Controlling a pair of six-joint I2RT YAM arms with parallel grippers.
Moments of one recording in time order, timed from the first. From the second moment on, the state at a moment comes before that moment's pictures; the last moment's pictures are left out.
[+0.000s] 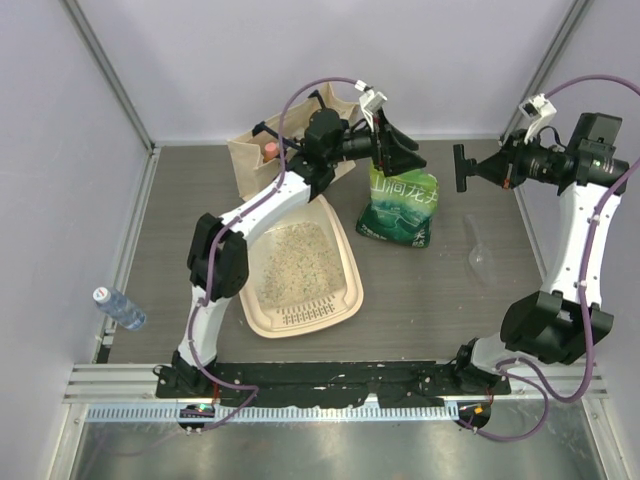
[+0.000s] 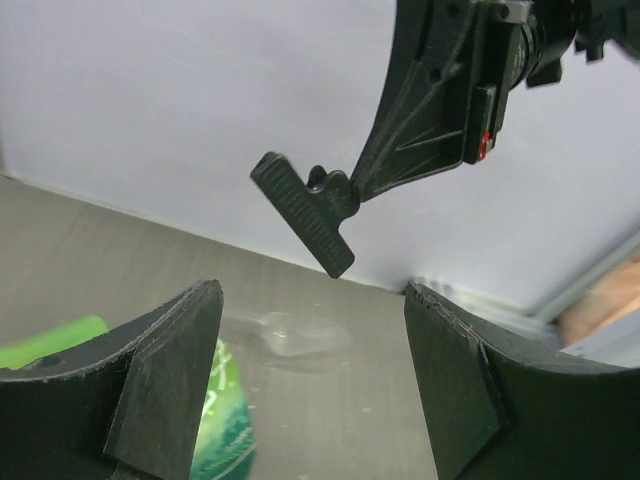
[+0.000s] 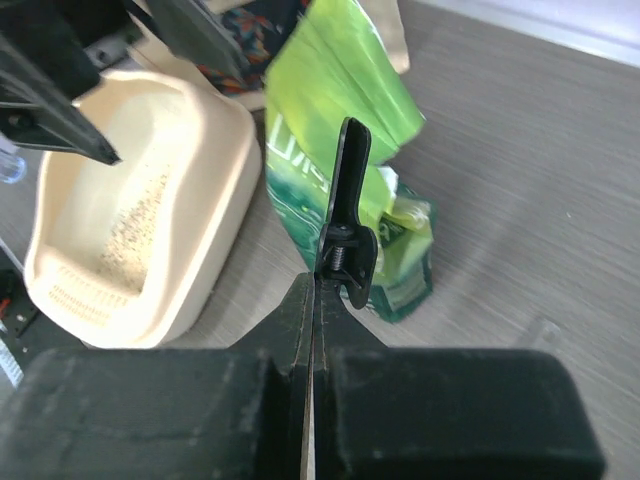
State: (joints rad) left arm -0.68 2.15 2.00 0.37 0.80 -0.45; right arm -0.41 1.49 1.70 -1.02 -1.03 -0.42
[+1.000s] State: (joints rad) left arm -0.71 2.26 2.06 0.50 0.83 -0.89; right arm -0.30 1.38 1.53 -0.68 -1.20 -0.01
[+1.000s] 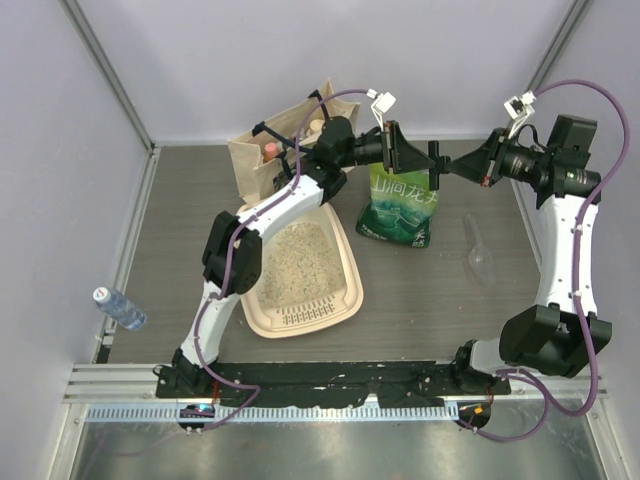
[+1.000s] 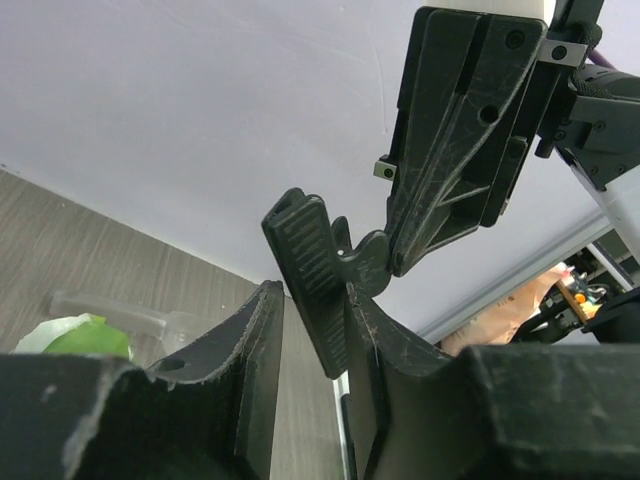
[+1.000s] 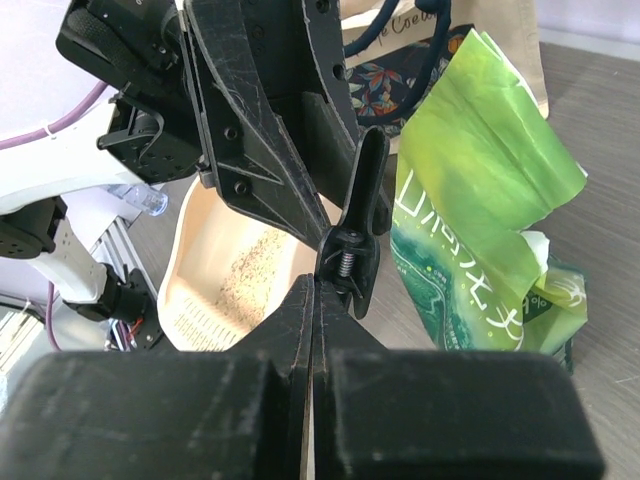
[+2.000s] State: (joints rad) left arm -0.69 2.28 2.07 0.55 0.87 -0.96; right arm -0.29 1.42 1.49 -0.60 -1.15 0.08
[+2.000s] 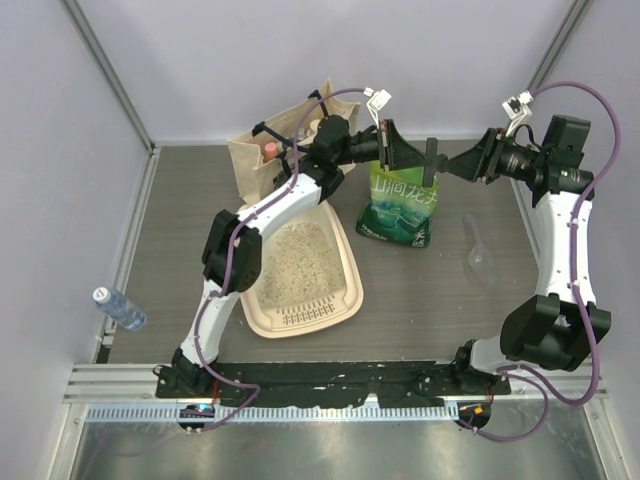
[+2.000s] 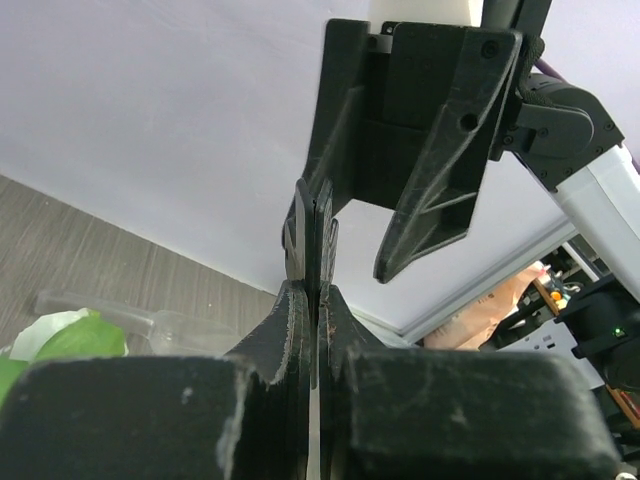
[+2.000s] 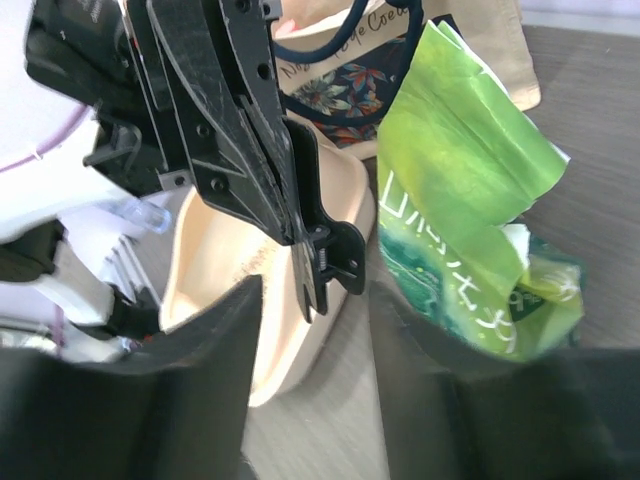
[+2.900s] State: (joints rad) left arm -0.66 2.28 2.07 0.59 0.97 -1.08; right arm -0.26 1.40 1.26 0.04 -1.33 0.55
